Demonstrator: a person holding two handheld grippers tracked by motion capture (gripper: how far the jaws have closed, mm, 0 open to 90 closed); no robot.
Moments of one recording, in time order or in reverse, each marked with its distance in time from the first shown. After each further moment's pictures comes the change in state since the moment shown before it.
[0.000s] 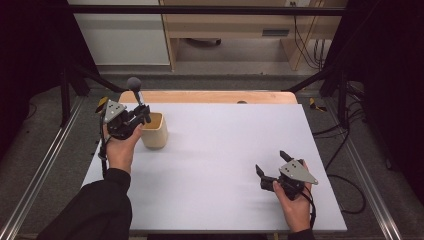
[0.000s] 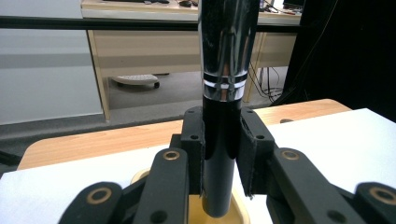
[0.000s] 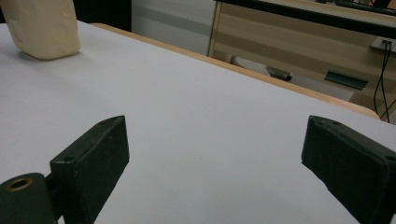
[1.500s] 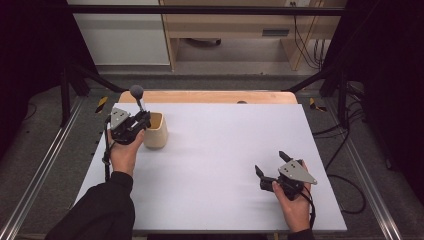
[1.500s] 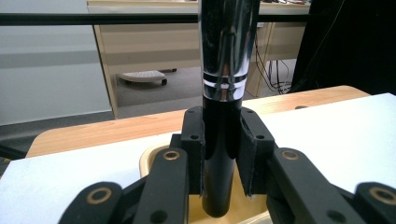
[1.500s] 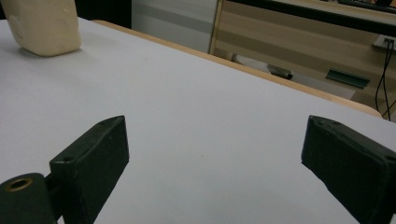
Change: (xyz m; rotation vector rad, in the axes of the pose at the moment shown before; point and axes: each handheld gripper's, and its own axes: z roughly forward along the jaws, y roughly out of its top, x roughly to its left) left arm 0.007 -0.029 0.010 0.009 0.029 0.032; right arm 0.001 -0.001 0.001 0.010 0.003 -0.005
